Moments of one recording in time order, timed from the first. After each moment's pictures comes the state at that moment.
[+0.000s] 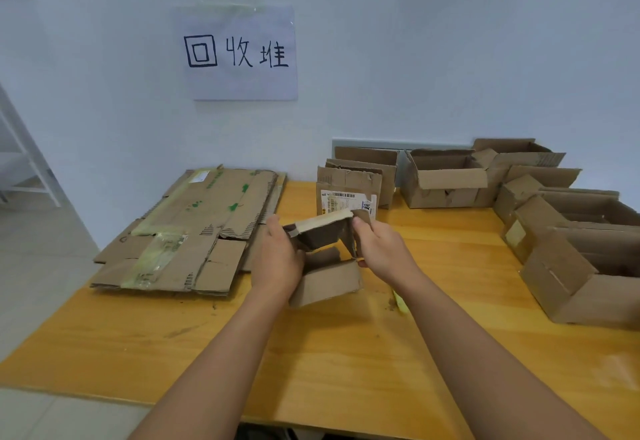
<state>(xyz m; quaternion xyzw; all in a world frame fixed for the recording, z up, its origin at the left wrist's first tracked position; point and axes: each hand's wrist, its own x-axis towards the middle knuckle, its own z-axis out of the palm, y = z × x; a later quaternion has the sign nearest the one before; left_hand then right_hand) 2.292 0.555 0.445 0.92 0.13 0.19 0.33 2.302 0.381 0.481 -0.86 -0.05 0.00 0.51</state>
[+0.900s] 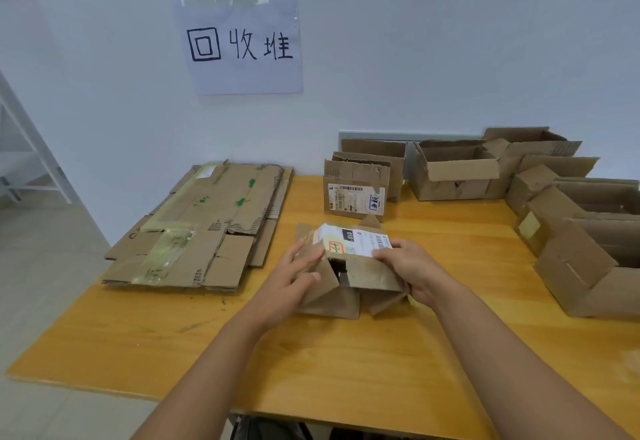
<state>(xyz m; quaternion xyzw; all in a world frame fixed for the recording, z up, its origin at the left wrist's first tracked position) 2.248 0.576 0.424 0.85 -0.07 -0.01 0.52 2.320 0.351 0.441 -0.76 0.09 0.16 0.62</state>
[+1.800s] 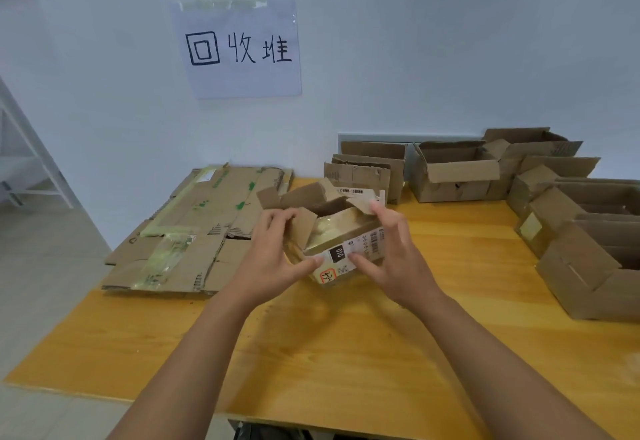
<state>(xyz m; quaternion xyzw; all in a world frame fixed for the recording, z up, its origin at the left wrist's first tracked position) 2.266 0.593 0.465 0.90 -0.10 0.17 0.38 2.302 0.361 0.440 -0.85 -0.27 -0.21 0.40</state>
